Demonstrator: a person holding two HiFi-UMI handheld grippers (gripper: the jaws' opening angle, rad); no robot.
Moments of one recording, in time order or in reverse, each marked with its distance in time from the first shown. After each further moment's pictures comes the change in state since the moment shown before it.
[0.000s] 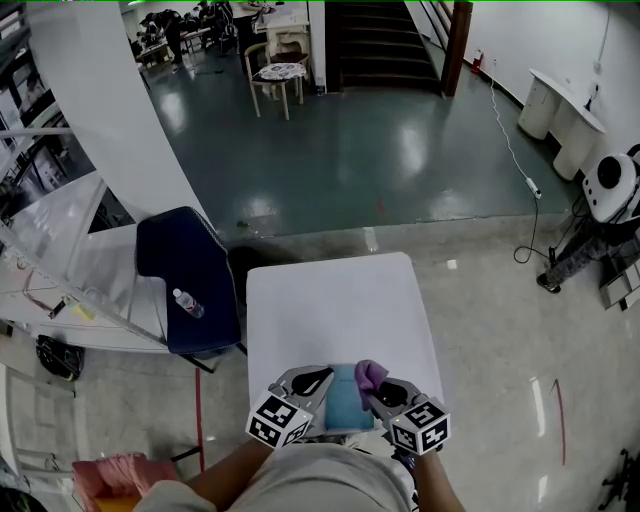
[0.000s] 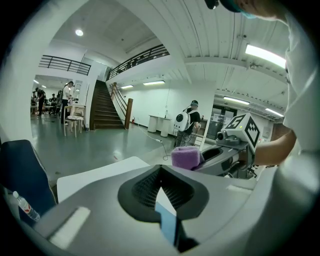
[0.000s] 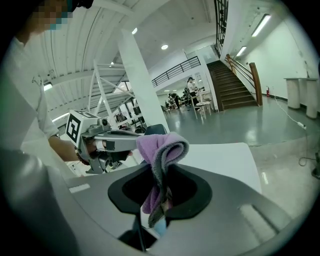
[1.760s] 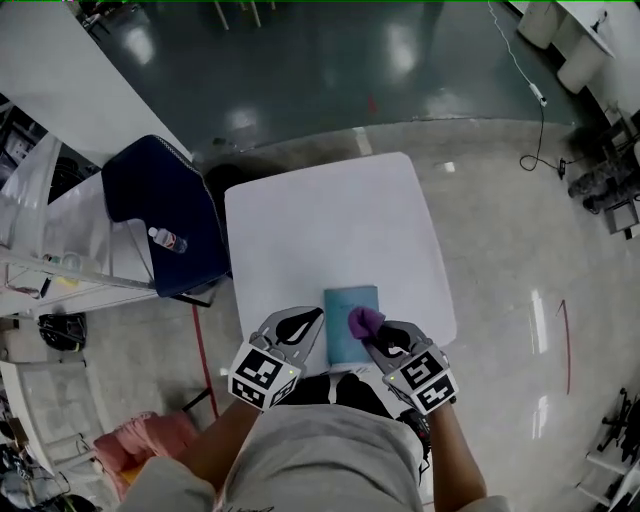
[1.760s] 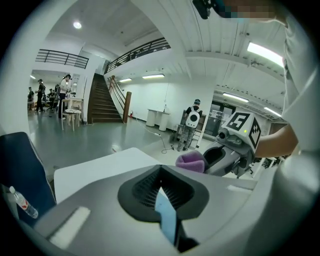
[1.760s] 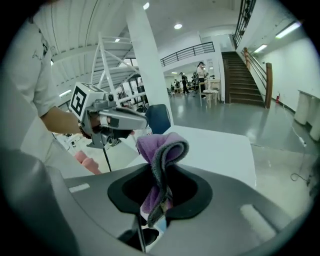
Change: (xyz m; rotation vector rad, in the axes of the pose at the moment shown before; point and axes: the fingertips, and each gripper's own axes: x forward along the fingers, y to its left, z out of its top) left arm 0.001 0.021 -0.039 -0.007 0.065 -0.029; right arm 0.027 0.006 -0.051 -0.128 0.218 -0.018
